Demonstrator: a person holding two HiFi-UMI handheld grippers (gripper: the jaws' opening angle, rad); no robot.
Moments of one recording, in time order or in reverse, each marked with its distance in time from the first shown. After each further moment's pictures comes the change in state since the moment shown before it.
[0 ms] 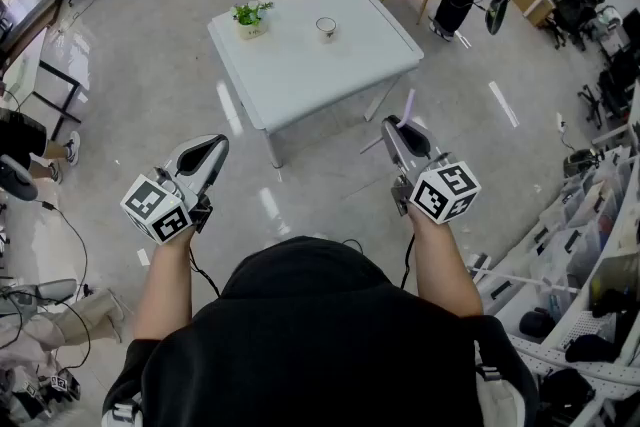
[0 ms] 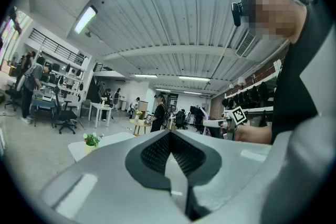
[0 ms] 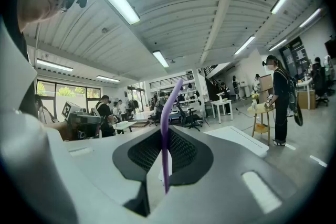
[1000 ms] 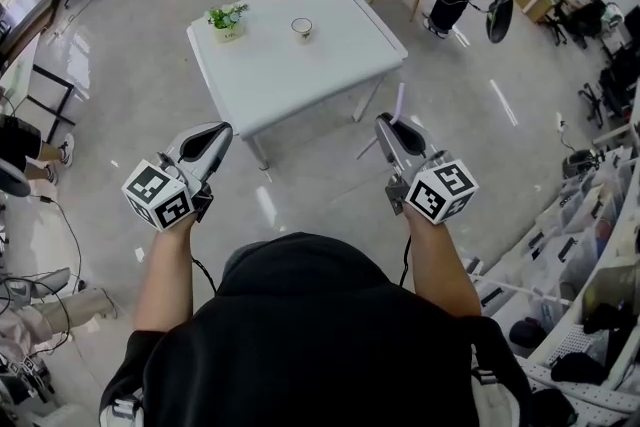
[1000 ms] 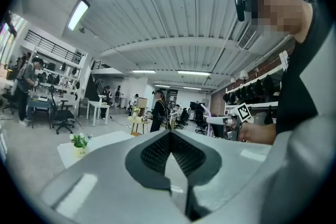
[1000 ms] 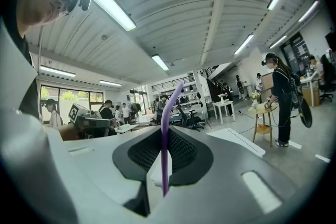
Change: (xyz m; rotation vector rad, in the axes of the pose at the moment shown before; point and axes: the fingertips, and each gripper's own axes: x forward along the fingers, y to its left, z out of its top) left arm 0.108 -0.029 -0.006 0.021 0.029 -0.003; right arm -0.029 -0.077 0.014 0.024 -0.025 0.042
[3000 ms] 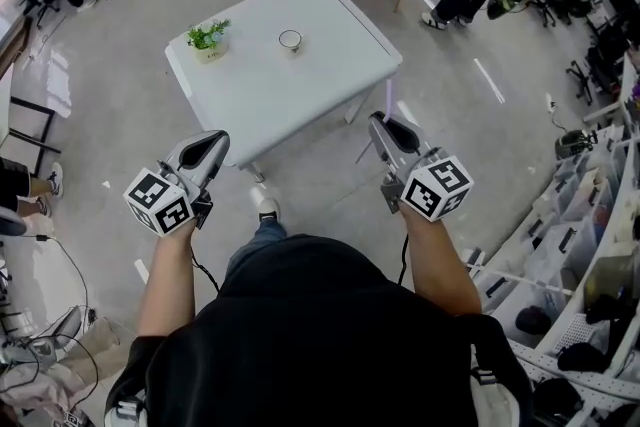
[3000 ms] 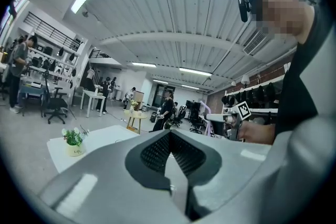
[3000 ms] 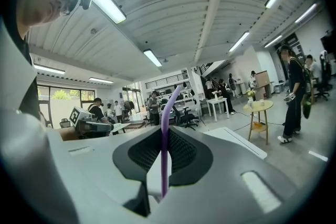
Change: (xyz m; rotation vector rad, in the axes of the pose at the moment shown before) left arm 0.057 0.104 -0.013 -0.083 0.047 -0.072; right arm 0.090 -0.042 0.005 0.017 0.031 -0.069
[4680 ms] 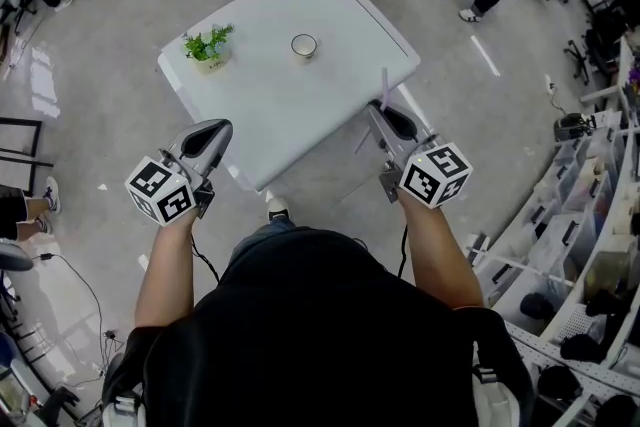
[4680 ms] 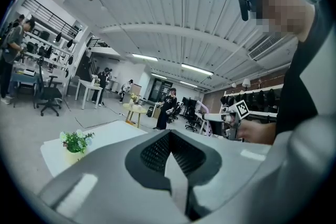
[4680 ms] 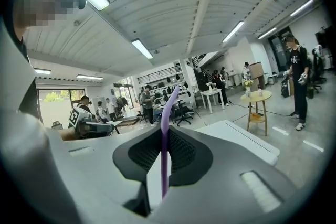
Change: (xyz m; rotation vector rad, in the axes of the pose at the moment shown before) left arm 0.048 0.155 0.004 -0.061 0.054 -0.079; right arm 0.150 -0.034 -0.011 0.064 0.076 -0.069
